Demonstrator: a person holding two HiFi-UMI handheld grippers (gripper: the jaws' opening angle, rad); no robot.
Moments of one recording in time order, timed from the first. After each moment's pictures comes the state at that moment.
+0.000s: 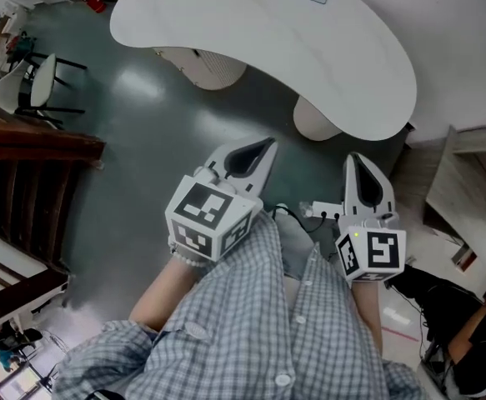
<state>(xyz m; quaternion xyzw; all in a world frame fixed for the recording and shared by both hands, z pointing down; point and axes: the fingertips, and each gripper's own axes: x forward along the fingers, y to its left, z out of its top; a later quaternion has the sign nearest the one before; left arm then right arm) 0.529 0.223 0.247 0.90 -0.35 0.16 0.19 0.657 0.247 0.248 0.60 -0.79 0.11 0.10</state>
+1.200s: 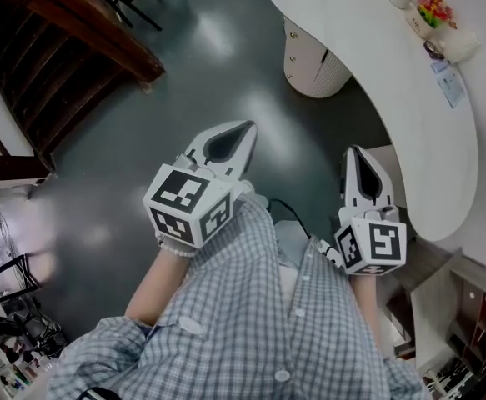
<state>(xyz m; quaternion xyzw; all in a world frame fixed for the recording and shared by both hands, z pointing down) 0.213 0.213 0.229 0.75 -0.62 0.08 0.22 0.371 0.161 0.237 0.37 -0.92 0.10 0.11</state>
